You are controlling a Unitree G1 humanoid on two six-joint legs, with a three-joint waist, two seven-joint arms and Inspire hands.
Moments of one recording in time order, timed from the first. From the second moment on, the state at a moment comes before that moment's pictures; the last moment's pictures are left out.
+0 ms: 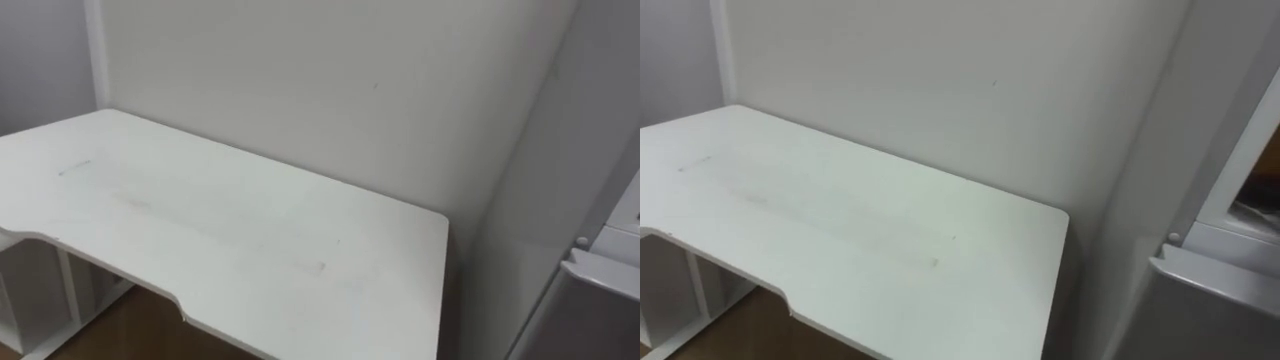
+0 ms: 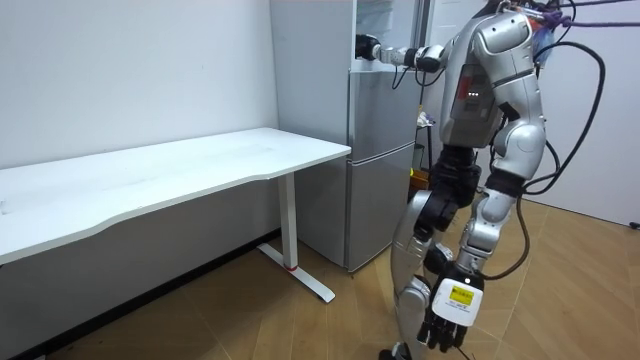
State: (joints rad) left arm 0.46 0.33 0.24 0.88 0.11 0.10 -0.05; right arm -0.70 -0.83 0.03 0.85 0.47 -0.03 -0.31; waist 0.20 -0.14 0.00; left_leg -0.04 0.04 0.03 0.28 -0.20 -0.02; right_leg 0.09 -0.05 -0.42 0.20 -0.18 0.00
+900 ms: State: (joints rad) left arm 0.44 0.31 0.27 0.84 0.10 0.07 0.07; right arm -0.45 -0.83 -0.08 0.49 0.51 -0.04 -0.25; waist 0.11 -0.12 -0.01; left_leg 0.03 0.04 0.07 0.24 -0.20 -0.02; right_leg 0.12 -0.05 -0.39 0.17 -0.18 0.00
